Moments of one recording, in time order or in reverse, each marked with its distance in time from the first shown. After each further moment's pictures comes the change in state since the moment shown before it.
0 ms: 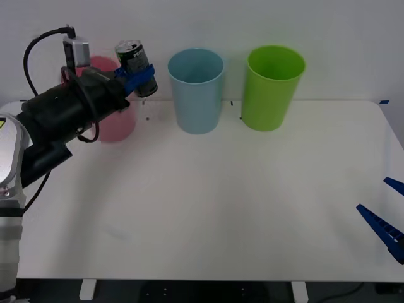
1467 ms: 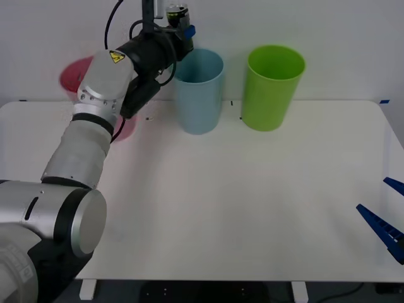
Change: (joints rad) right arm 0.000 0.000 0.000 0.000 0.000 0.000 0.000; left arm -0.611 -0.189 -0.004 0.818 -0.295 0.473 -0.143
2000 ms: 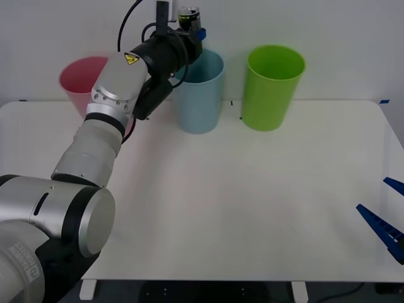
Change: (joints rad) right arm 0.000 0.000 0.000 0.000 0.000 0.000 0.000; left arm -0.020 -0.030 -0.024 0.039 0.021 0.039 -0.048
